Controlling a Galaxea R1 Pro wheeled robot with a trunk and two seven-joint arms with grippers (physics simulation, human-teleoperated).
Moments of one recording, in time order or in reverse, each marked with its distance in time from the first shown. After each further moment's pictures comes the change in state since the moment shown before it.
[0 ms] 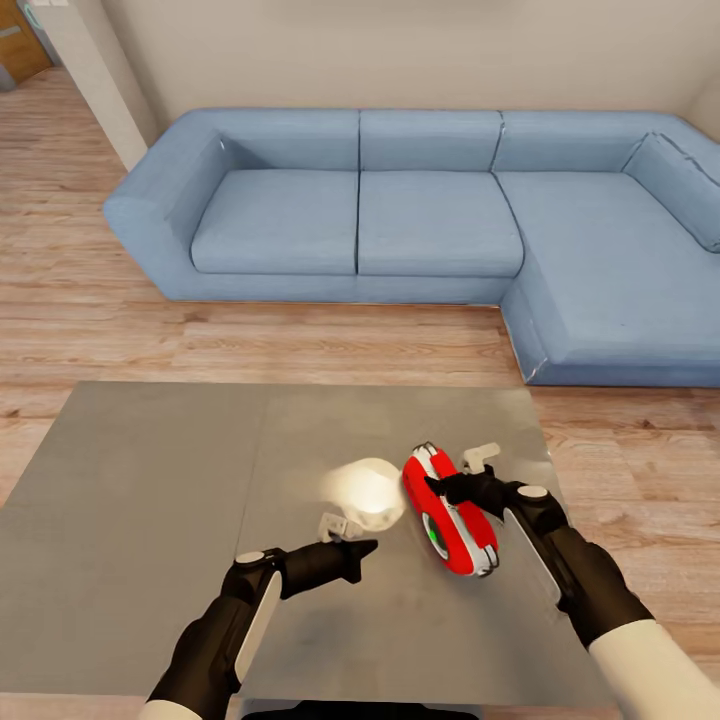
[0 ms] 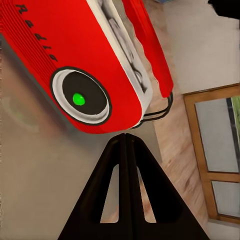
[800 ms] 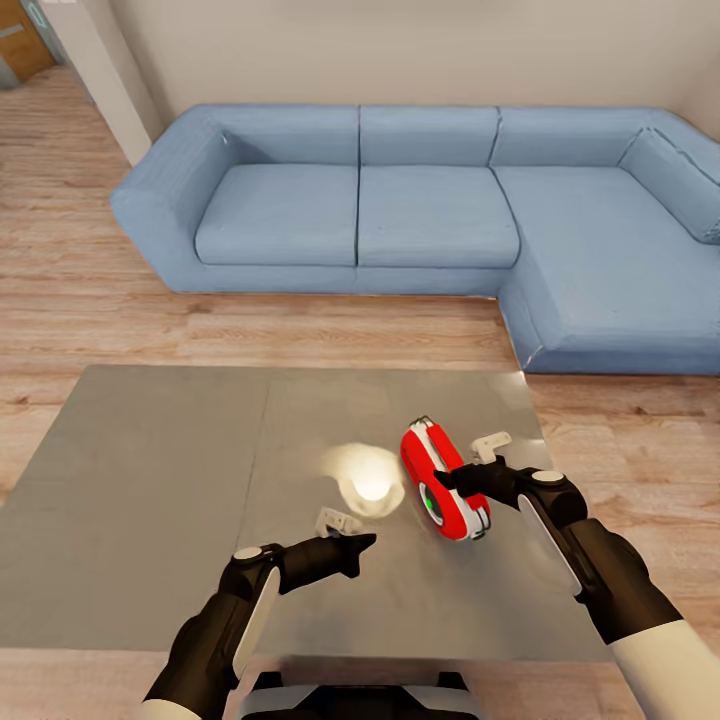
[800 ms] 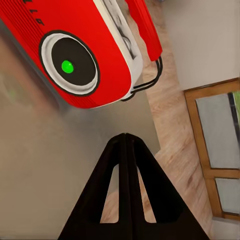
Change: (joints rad) left arm 0.000 0.004 0.000 -0.033 -0.004 0.003 0.003; right arm 0.000 -0.053 -0.002 -0.154 -0.010 0.177 0.007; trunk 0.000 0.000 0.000
